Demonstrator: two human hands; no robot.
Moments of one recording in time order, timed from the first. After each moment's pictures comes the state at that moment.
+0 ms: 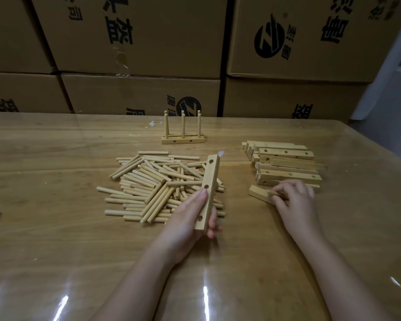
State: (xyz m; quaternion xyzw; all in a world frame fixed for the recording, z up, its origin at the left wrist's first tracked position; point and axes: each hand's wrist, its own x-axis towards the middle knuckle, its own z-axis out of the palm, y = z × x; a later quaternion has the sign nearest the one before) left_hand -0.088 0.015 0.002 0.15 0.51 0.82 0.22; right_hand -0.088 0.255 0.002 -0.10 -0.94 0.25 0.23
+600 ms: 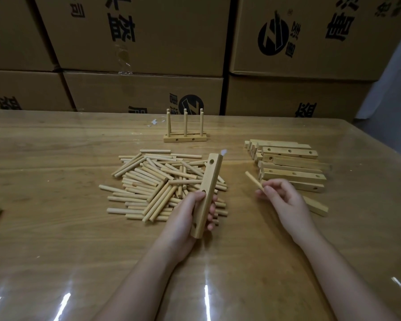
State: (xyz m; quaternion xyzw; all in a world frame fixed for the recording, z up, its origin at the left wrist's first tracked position) left_hand -0.087 0.018 0.010 0.04 0.50 0.84 0.19; right_hand -0.085 0.235 0.007 -0.03 -0.80 0.58 0.15
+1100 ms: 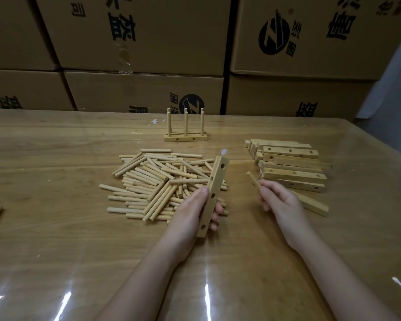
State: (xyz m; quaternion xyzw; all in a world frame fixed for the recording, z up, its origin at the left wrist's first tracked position) left_hand -0.083 0.021 0.012 0.09 0.59 0.79 0.14; right_hand -0.084 0.225 0.004 -0.04 -0.75 0.65 0.11
